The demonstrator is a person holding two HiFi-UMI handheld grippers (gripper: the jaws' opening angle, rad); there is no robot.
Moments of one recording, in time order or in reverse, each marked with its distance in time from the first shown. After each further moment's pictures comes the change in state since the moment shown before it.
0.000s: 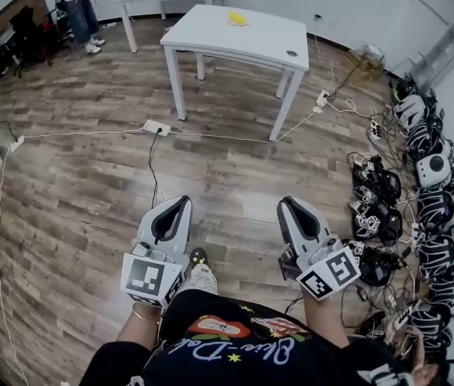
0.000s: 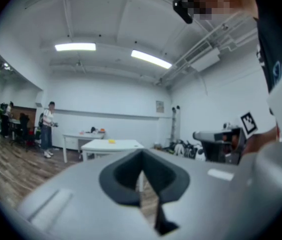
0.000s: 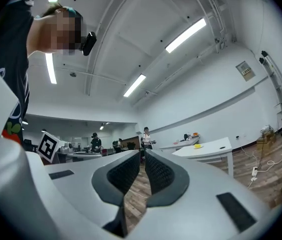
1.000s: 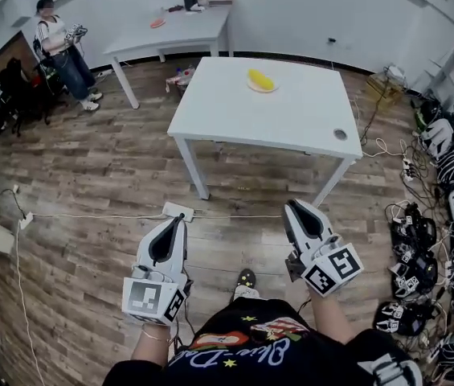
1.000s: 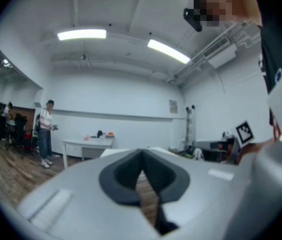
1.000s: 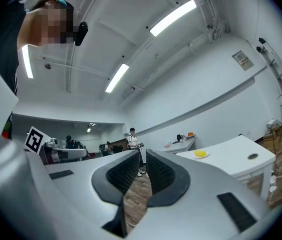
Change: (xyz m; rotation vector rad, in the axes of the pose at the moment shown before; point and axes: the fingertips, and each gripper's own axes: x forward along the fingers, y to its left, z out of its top) left arm 0.359 0.372 0.045 -0.005 -0.038 0.049; right arm 0.465 -0.265 -0.010 0.032 -0.028 -0.085
